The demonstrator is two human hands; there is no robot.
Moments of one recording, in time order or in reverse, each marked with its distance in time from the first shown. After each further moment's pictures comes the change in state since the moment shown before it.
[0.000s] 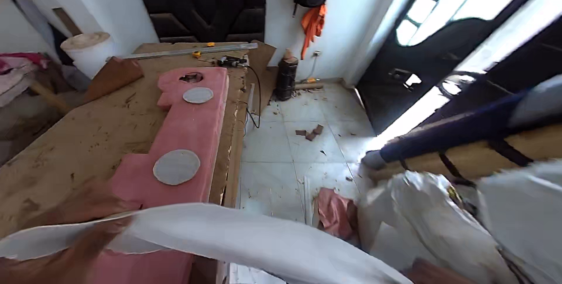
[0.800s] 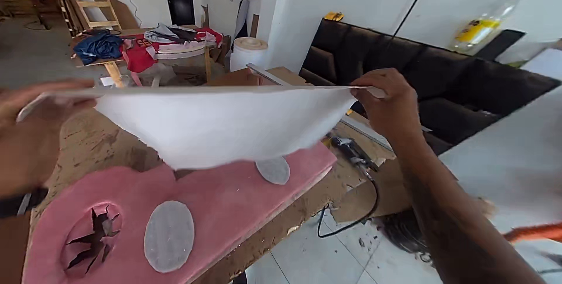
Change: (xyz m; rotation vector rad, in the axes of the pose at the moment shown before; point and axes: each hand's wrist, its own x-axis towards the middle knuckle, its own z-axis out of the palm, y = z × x) left_hand 0.206 -0.150 -0.082 0.600 0.739 -0.194; right_hand 0.931 -0.248 -0.065 0.027 0.202 -1.097
